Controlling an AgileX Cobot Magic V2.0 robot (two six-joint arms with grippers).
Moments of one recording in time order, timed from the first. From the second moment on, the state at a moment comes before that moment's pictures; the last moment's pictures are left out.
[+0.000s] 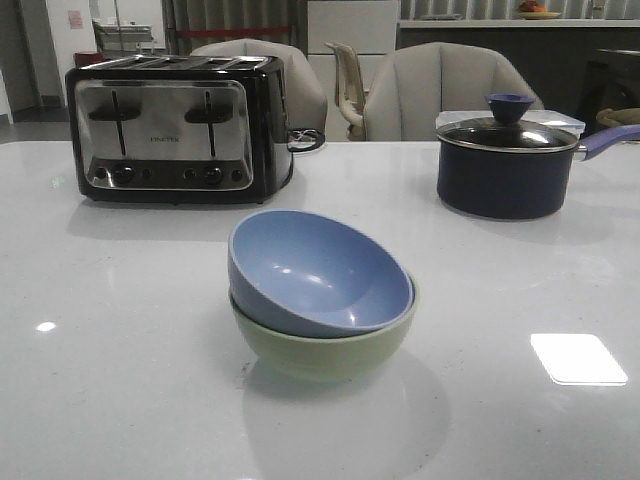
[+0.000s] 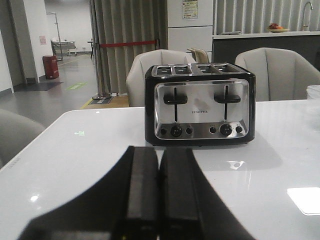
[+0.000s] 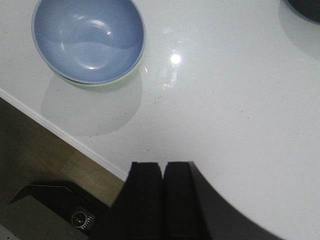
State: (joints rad) left arm -0.05 -0.01 0.00 0.01 0.00 0.02; right arm 0.45 0.76 -0.73 0.05 0.83 -0.07
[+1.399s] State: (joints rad) left arm -0.05 -0.01 0.00 0.01 0.00 0.02; right arm 0.00 -0.01 0.03 0.15 0.07 -0.08
